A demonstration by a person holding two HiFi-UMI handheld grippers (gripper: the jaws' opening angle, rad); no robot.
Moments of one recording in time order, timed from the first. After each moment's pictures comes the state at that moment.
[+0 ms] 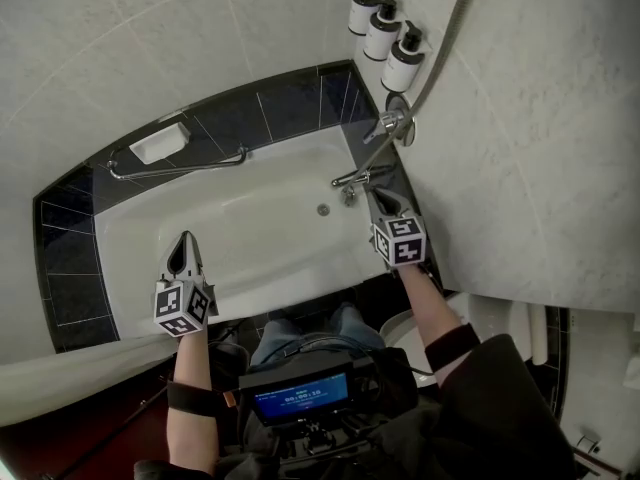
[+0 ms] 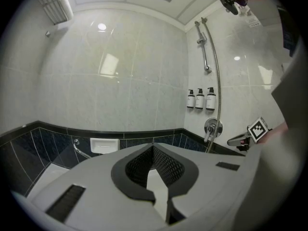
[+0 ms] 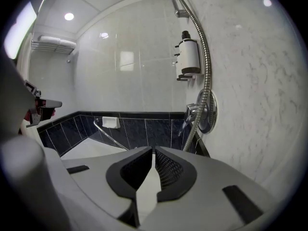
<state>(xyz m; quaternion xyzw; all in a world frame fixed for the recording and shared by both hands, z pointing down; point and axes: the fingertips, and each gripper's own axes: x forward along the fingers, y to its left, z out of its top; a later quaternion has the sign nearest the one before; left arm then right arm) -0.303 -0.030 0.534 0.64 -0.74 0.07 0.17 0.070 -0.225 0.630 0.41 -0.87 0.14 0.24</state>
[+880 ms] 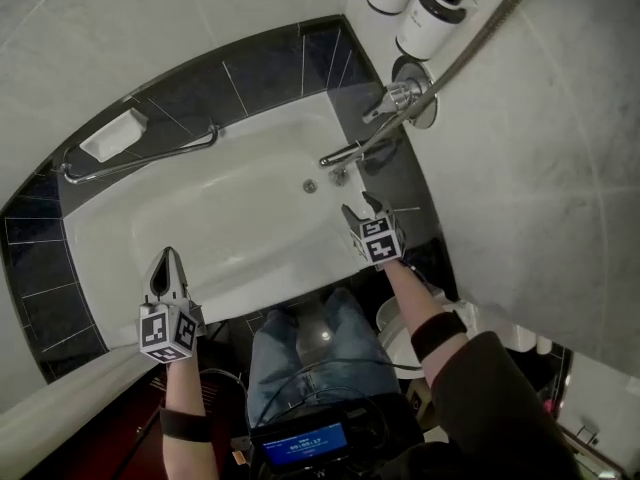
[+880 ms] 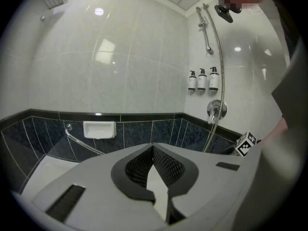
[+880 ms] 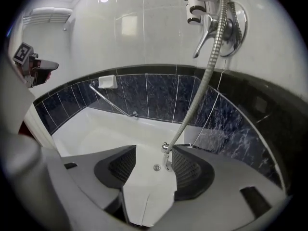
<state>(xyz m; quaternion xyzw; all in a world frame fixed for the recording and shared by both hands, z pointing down) -0.307 -0.056 0.639 0.65 -0.72 0.11 0.21 0.060 -0.222 0.839 0.36 -0.83 0.17 0.38</state>
